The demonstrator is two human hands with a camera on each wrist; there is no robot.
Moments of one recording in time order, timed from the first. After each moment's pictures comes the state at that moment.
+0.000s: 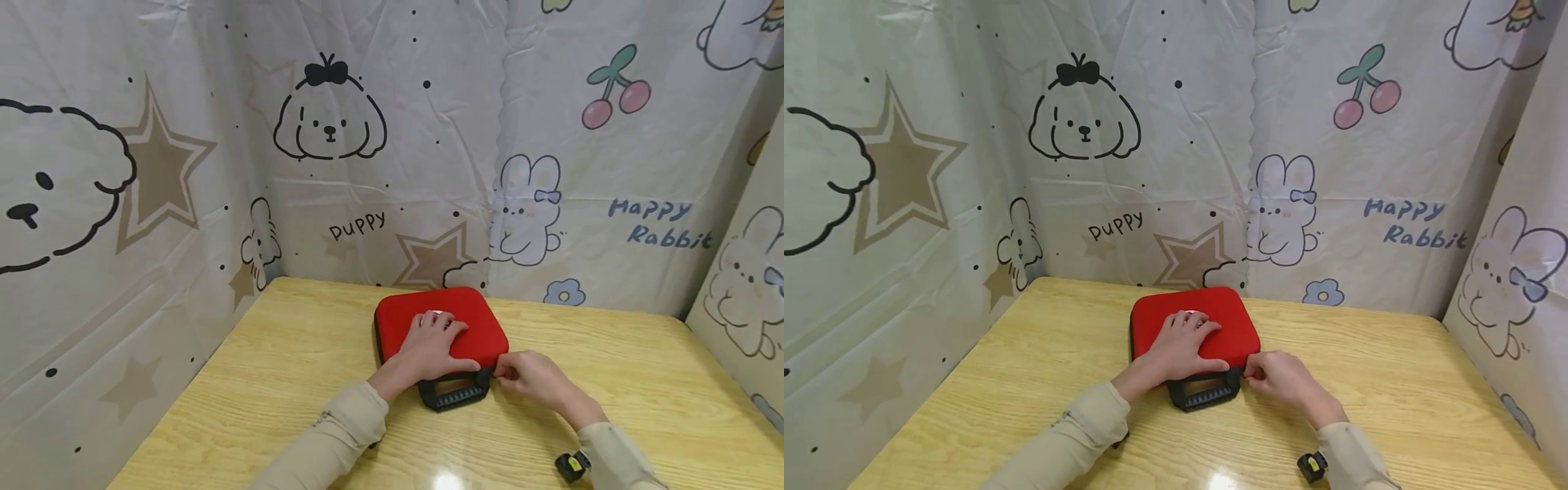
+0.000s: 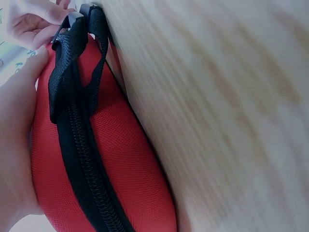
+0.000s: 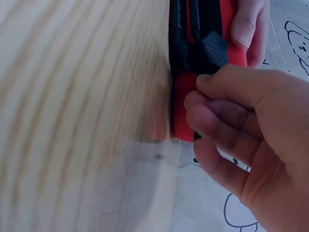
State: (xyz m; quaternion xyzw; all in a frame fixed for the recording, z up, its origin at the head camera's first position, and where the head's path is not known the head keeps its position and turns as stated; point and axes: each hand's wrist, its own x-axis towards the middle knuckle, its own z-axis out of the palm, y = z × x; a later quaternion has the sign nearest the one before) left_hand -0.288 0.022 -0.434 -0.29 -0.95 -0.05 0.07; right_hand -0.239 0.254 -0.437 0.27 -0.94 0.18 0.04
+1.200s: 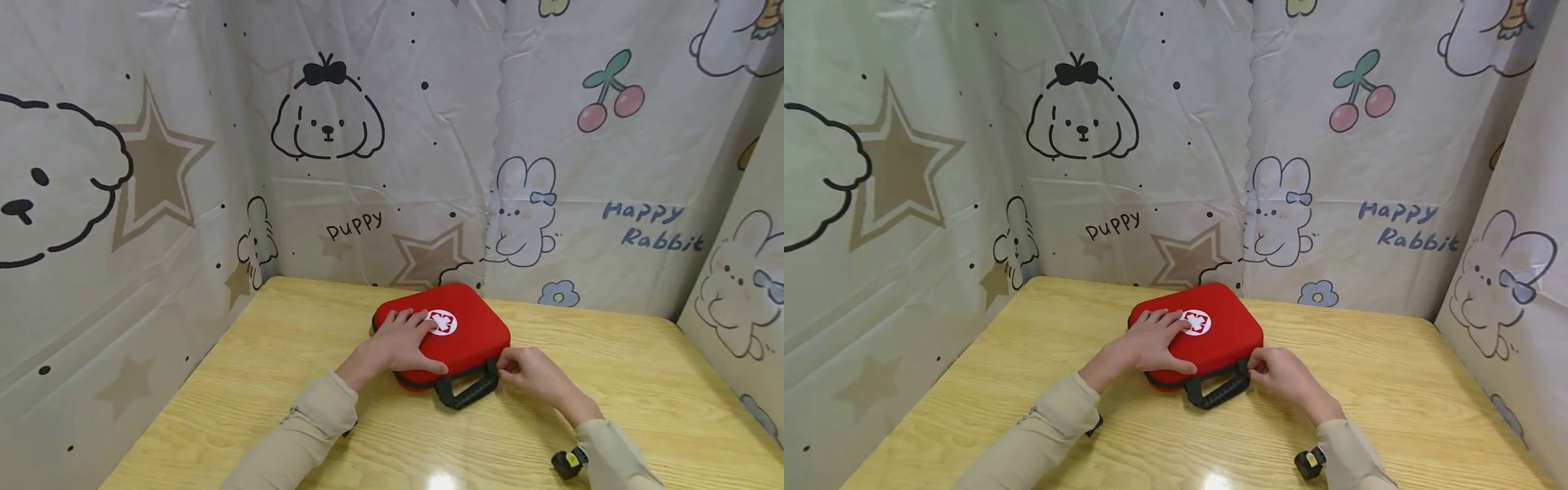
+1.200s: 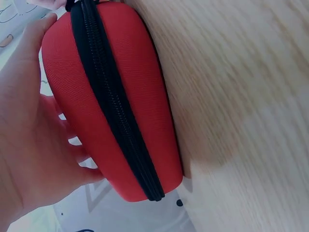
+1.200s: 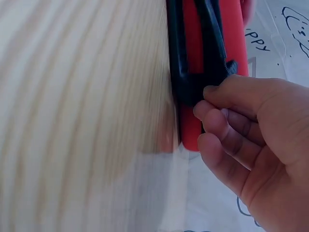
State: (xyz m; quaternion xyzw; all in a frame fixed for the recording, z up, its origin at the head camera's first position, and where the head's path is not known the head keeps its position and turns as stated) left_hand -0.294 -0.025 -0.413 -0.29 -0.95 -0.05 -0.04; right_hand -0.245 0.263 -0.440 0.23 -0.94 0.24 0.04
